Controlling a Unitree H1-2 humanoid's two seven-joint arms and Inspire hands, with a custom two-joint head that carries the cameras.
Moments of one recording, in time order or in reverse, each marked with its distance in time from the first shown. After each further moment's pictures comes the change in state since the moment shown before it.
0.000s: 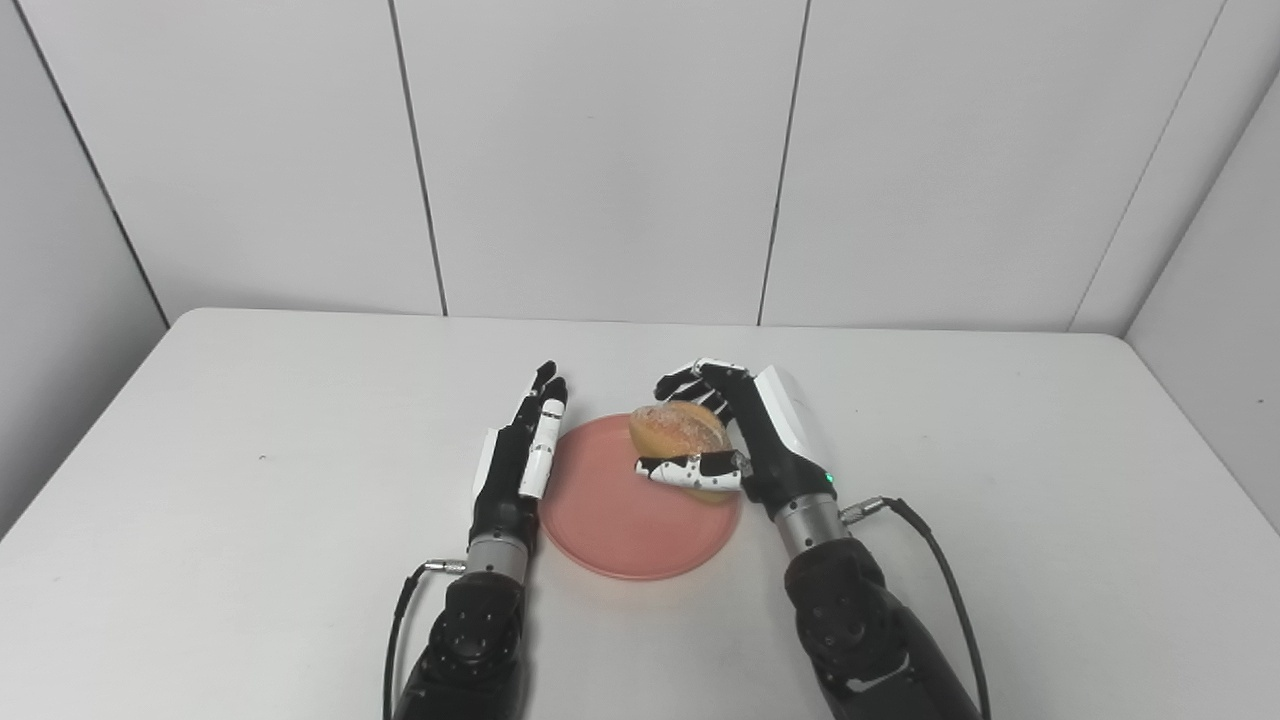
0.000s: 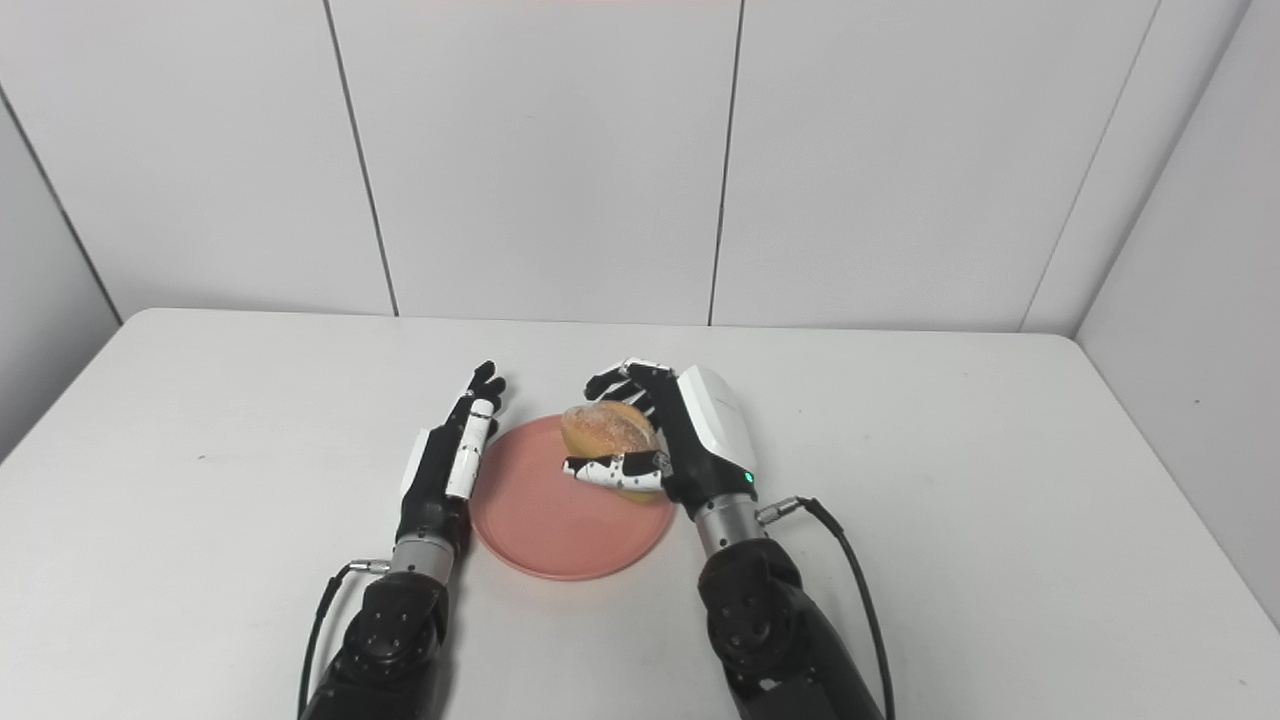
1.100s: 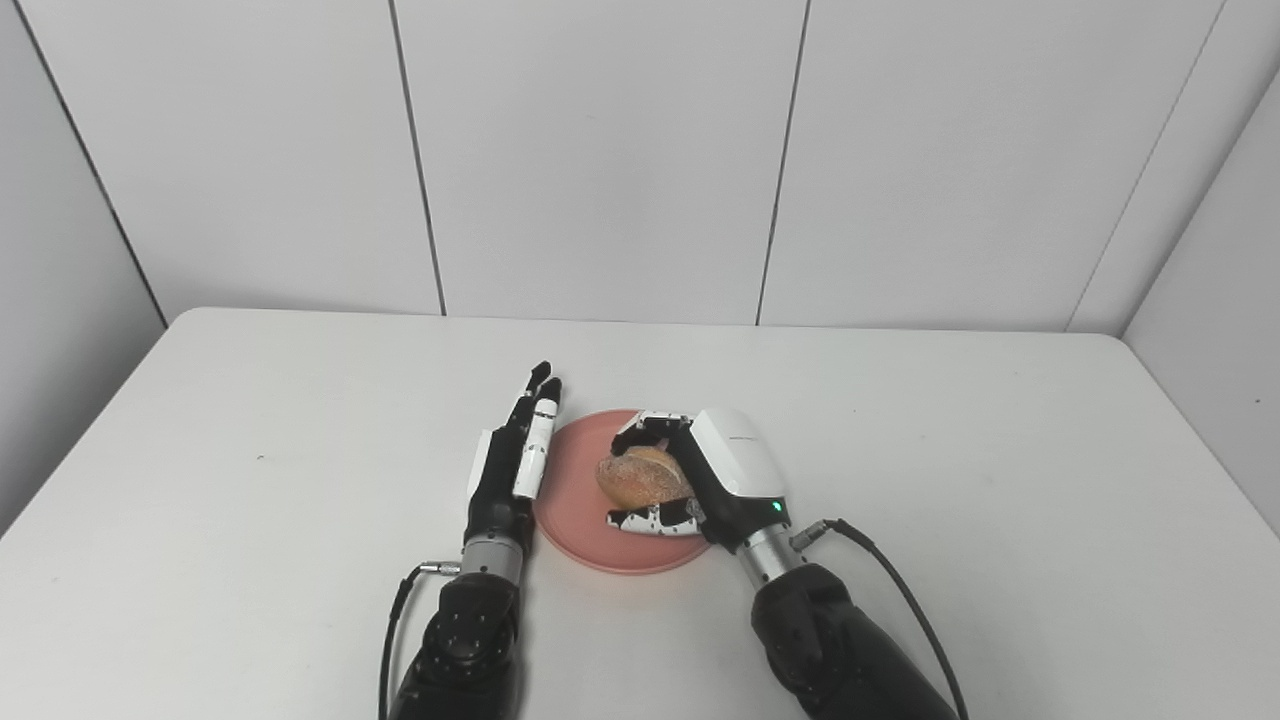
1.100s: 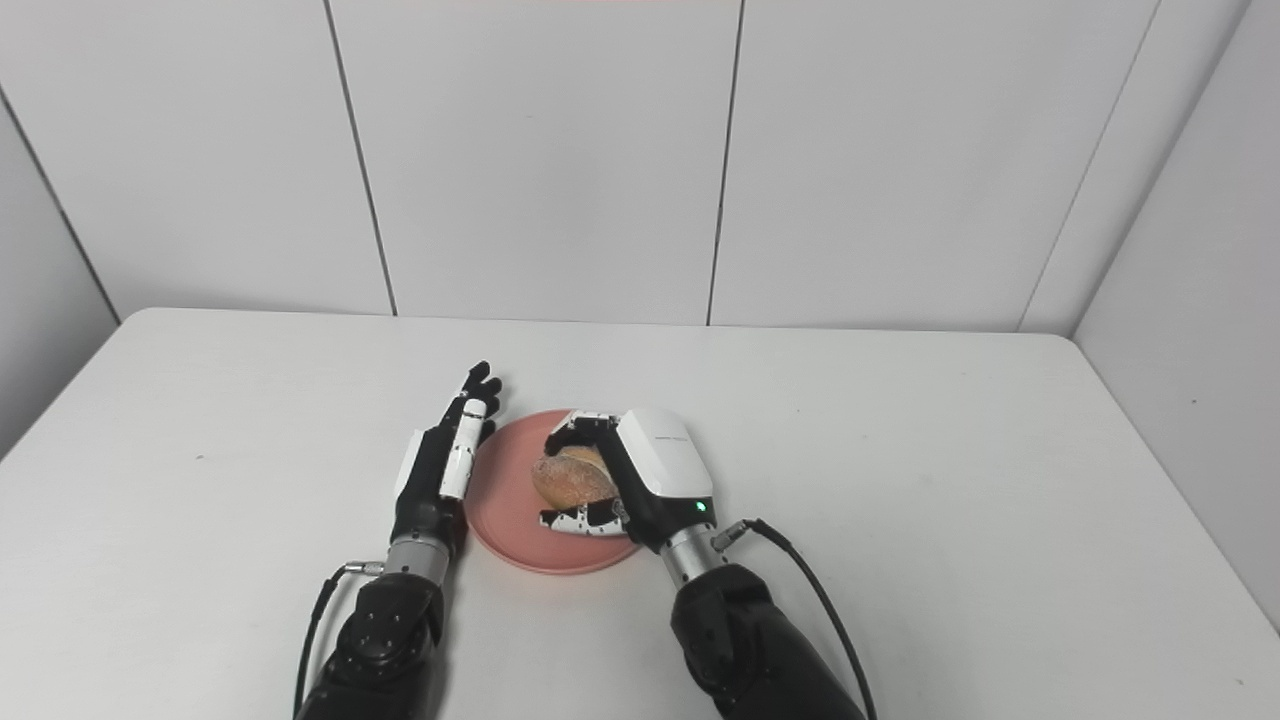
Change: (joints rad) left arm 0.006 0.009 -0.002 -0.007 -0.031 0.003 -0.012; right arm -0.062 -0.027 0.124 0.270 -0.178 -0.219 -0.174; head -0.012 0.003
